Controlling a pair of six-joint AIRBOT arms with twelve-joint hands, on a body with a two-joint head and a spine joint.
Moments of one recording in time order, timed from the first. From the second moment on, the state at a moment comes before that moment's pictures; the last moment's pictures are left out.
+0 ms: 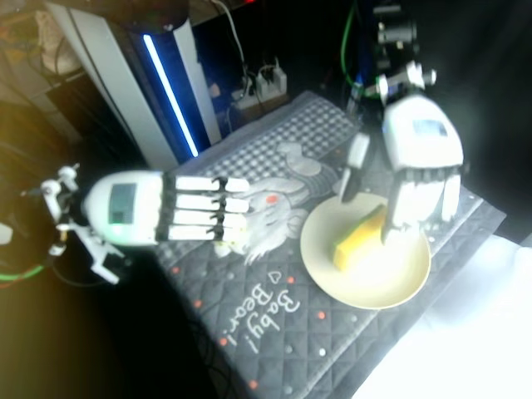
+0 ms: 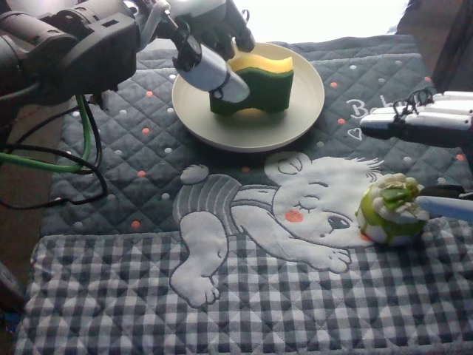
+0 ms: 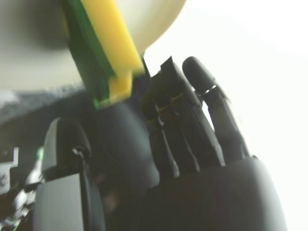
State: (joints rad) left arm 0.38 -1.41 1.63 -0.08 -0.18 1.16; right arm -0.94 -0.96 1.21 -0.20 1.21 -0.43
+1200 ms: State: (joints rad) left arm 0.66 -0.84 0.93 0.09 -0.59 1.18; right arm -0.94 -0.97 1.22 -0.20 1.17 -0.40
